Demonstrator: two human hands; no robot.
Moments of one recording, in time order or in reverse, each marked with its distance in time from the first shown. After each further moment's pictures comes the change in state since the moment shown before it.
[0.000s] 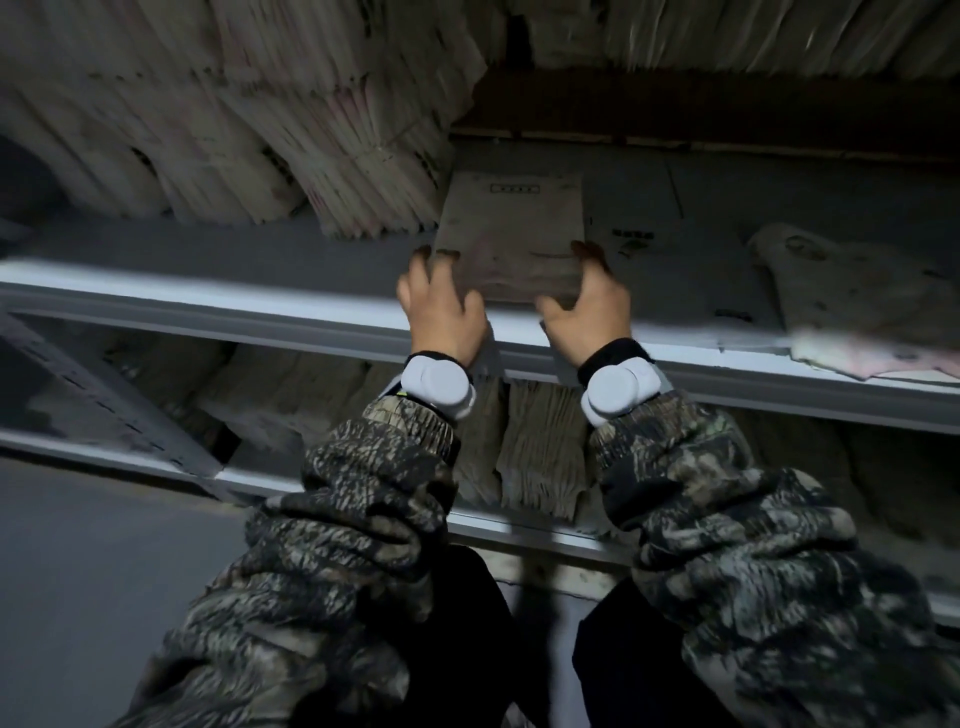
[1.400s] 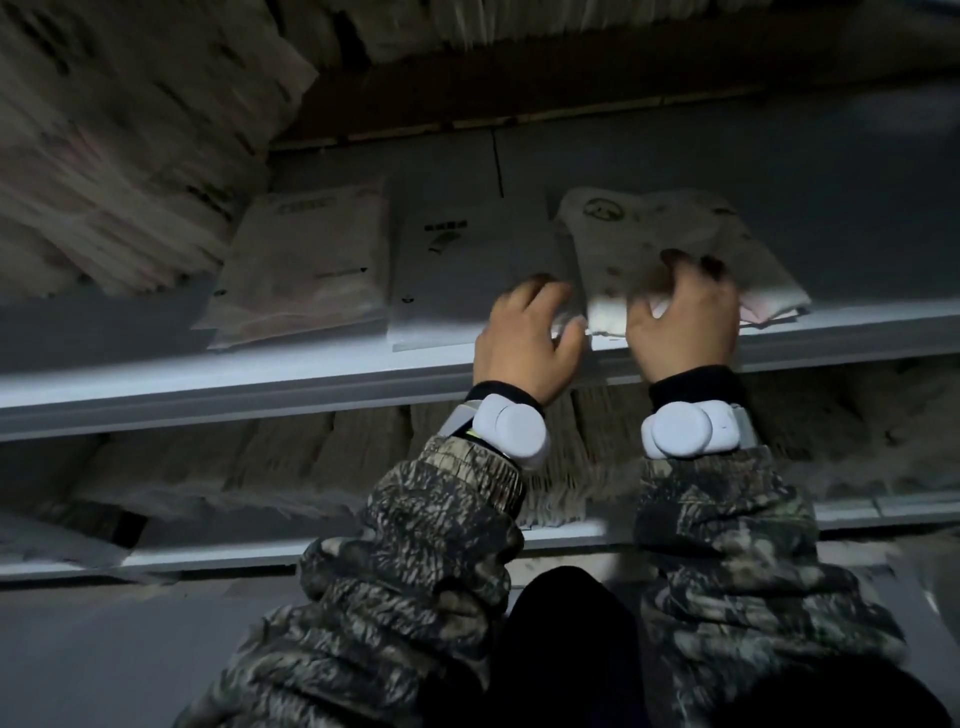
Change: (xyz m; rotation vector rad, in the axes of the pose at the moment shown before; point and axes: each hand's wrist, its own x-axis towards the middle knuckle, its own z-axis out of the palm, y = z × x) left_hand -0.088 0.173 0.164 0.056 -0.288 0.472; right_hand -0.015 0.177 -0.172 -0.206 0.449 0.200
